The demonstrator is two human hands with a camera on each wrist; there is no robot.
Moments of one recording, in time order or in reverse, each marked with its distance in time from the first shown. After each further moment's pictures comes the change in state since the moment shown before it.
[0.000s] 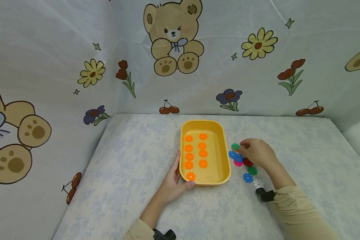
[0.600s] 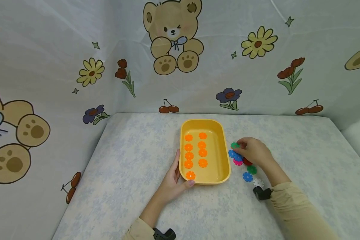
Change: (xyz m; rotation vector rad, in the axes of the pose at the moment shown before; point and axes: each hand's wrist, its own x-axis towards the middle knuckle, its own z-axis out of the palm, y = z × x) left_hand 0.000 -0.001 -0.001 0.005 -0.006 0.014; right_hand 0.014 0.008 0.016 -0.013 0.018 0.014
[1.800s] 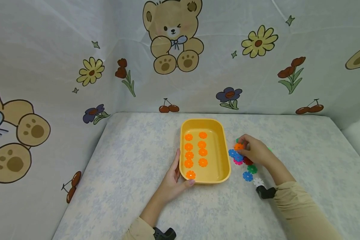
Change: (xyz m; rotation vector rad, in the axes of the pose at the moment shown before) left_hand 0.000 0.002 0.000 0.004 0.009 -0.011; right_hand 0.003 0.018 0.000 0.145 -0.056 -0.124
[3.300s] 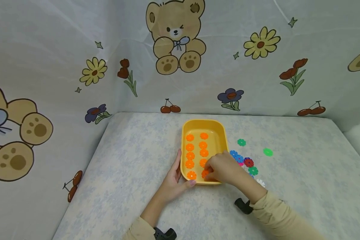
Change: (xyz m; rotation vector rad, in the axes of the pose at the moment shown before) left_hand 0.000 0.000 0.000 0.005 0.002 -0.004; right_hand -0.034 -0.129 0.058 -0.352 -0.102 -0.287
